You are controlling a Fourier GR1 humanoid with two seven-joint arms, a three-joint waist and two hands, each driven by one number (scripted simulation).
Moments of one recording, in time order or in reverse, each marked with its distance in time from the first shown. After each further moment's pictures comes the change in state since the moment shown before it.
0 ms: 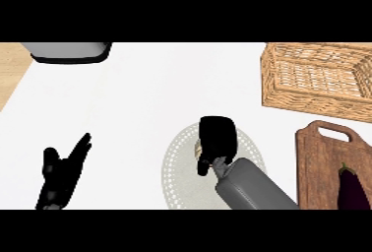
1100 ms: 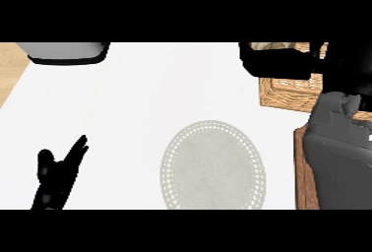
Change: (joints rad) left arm 0.026 -0.001 0.020 -0.037 -0.009 -0.010 0.029; right arm -0.326 -0.116 -0.551 -0.503 -0.085 -0.201 0.148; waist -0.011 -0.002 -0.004
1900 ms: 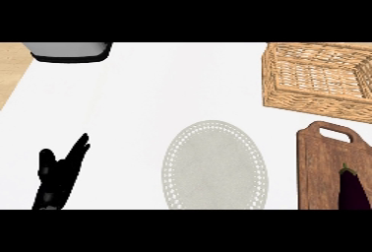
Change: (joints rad) left arm -0.012 -0.014 0.014 0.011 -0.013 -0.027 -0.018; right arm -0.129 -0.237 -0.278 0.384 -0.134 0.046 -0.201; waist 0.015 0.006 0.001
